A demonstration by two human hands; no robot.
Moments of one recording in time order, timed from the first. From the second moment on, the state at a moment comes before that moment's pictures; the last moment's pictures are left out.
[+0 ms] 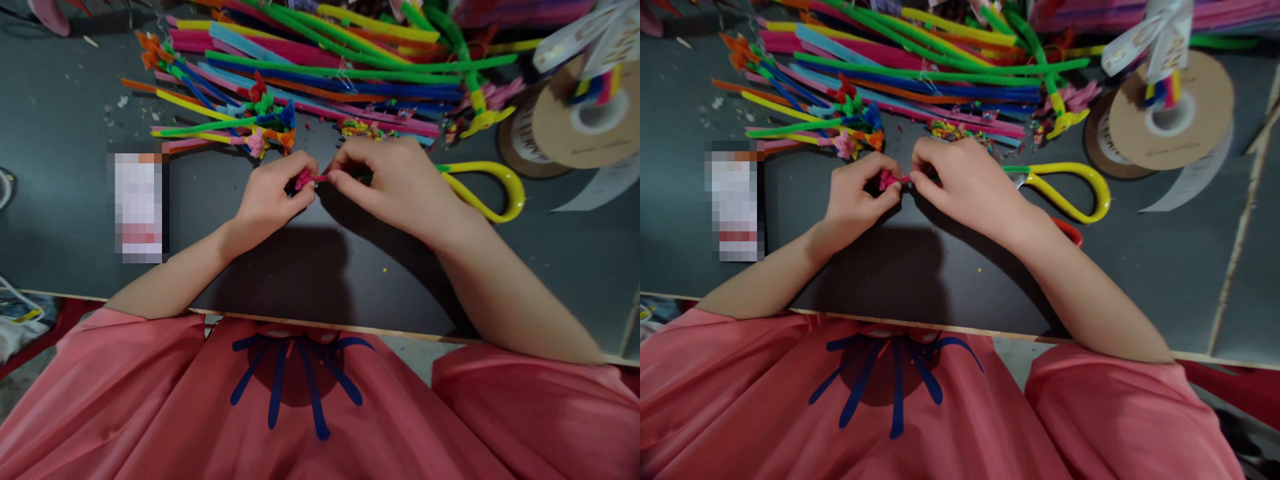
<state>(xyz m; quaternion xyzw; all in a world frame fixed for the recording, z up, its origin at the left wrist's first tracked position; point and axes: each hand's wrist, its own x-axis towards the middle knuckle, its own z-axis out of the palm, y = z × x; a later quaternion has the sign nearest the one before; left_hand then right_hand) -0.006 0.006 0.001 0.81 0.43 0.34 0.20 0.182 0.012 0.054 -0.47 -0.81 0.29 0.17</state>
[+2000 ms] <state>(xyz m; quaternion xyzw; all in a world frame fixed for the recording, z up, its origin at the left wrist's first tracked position) -0.004 0.003 0.003 0.85 0.39 0.35 0.05 0.179 0.016 0.043 -0.43 -0.50 0.73 0.19</state>
